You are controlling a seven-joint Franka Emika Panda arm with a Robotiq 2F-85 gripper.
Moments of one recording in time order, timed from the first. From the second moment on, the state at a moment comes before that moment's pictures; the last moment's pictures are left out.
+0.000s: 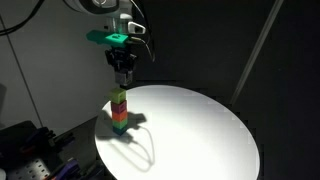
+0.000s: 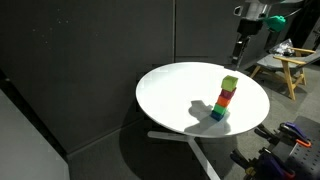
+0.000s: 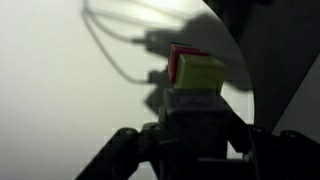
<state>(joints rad) -0.04 -0.22 -0.10 -2.41 0.01 2.24 -0.38</state>
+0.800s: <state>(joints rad) -0.04 -0.22 -0.10 -2.45 0.01 2.24 -0.39</state>
